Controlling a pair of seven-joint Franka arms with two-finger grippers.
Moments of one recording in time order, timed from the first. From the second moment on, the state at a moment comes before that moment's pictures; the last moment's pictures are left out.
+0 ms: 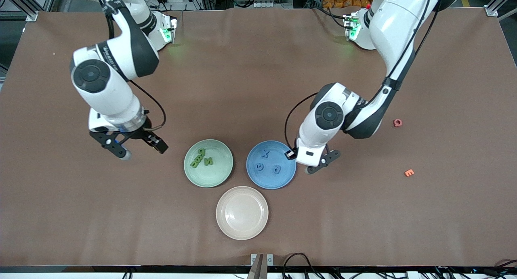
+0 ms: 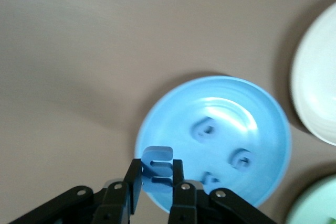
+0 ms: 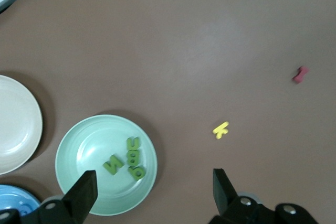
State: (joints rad) left arm -0.28 0.69 -0.36 -1.51 0.17 2.25 -1.19; right arm -0.07 0.25 0.42 -1.75 -0.22 2.04 1.03
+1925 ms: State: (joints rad) left arm 0.26 0.20 -0.51 -1.85 0.10 1.93 -0.53; right arm -0.06 0.02 0.02 -1.69 0.02 1.76 -0.06
